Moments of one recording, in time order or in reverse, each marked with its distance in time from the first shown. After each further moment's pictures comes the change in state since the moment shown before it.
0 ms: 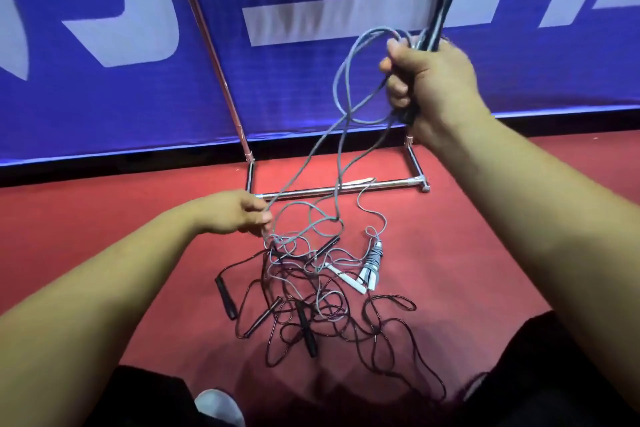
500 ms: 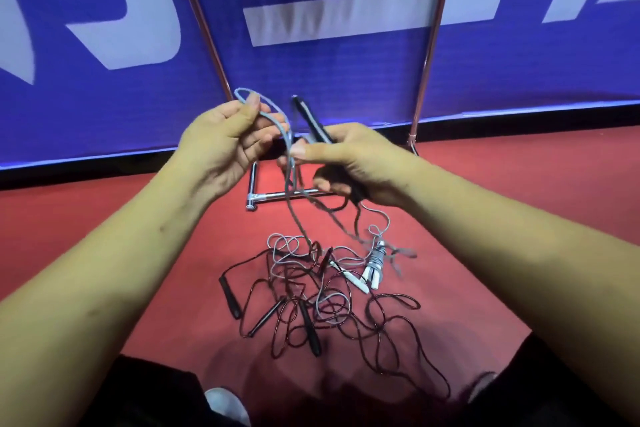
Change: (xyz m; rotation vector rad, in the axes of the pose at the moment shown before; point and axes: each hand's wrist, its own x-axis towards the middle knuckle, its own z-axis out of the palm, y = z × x) left_hand -0.023 0.086 -0.032 -1.222 0.544 0.299; right_hand -0.050 0.052 0.023 -0.329 -0.583 0.377
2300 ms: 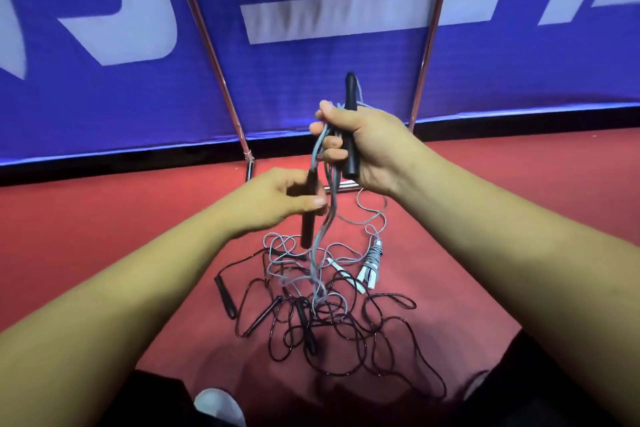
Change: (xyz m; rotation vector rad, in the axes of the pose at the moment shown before) left_hand -0.020 -0.055 0.002 0.794 -0.541 -0.066; right_hand 0.010 -0.011 -0.002 0.525 0.262 0.010
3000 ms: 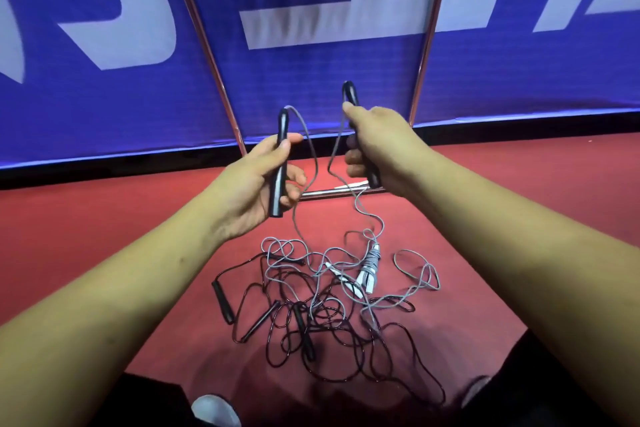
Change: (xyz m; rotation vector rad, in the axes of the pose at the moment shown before) left_hand -0.001 0.019 -0.006 -0.782 0.269 -0.111; right_hand -0.002 -0.012 -0.010 -0.534 0.294 -0.069
